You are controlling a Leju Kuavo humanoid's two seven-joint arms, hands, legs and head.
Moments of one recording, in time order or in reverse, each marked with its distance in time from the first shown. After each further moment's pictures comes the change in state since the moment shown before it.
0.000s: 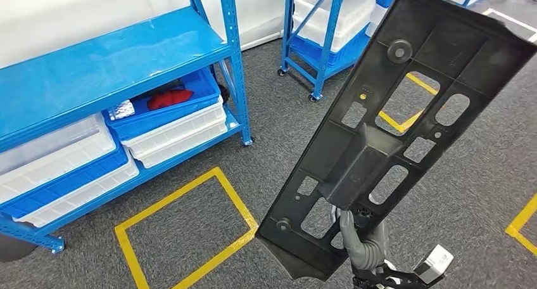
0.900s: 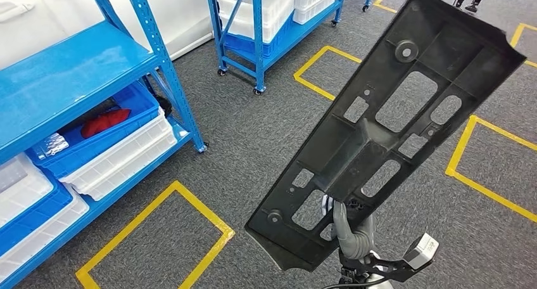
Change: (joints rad) left arm 0.000 0.018 0.047 0.000 0.090 0.007 0.099; right arm -0.082 0.024 0.010 0.142 -0.060 0.052 -0.038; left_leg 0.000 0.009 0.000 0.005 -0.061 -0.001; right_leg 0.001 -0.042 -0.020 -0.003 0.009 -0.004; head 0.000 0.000
